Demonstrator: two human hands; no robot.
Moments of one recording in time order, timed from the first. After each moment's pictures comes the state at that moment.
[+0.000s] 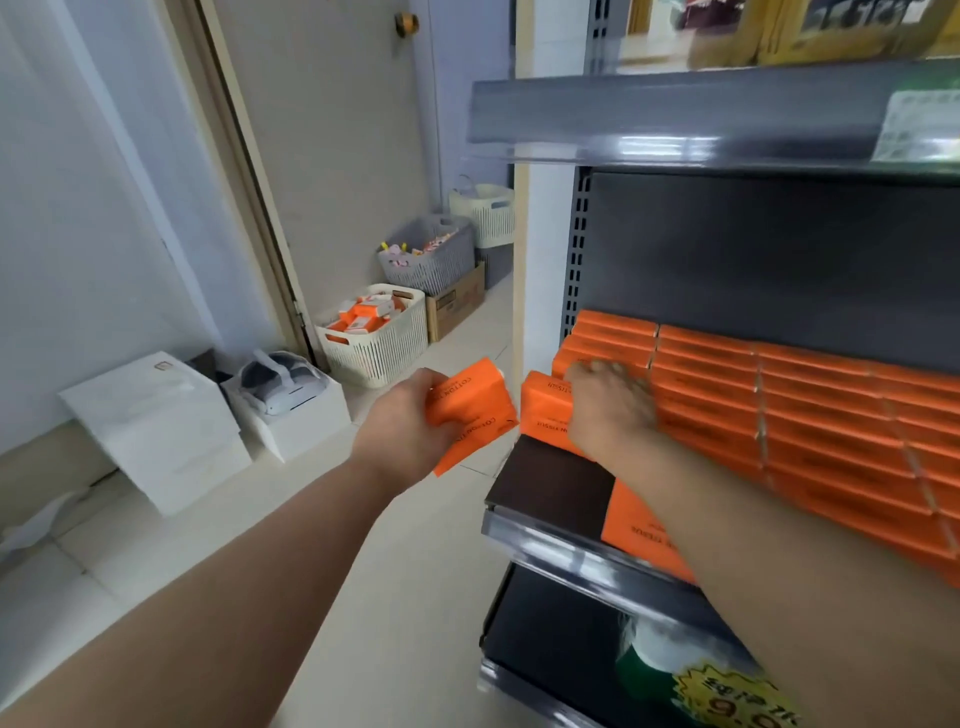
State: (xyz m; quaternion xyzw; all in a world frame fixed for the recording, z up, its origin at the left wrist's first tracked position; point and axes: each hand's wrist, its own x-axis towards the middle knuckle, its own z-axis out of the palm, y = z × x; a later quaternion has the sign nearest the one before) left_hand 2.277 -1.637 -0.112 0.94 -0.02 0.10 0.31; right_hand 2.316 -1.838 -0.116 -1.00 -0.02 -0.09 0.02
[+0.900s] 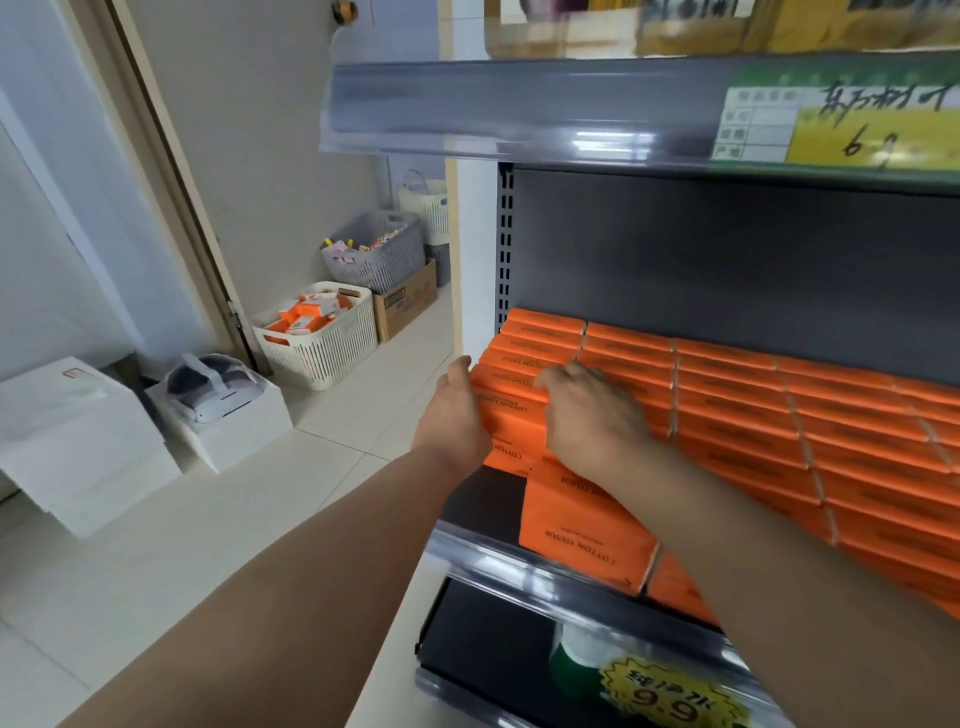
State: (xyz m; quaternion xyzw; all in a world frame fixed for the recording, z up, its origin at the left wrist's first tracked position) left_hand 2.322 -1.755 -0.143 0.93 -0.06 0.07 0.35; right_hand 2.290 -1.895 -0.105 -0.99 -0.05 -0.10 0.08
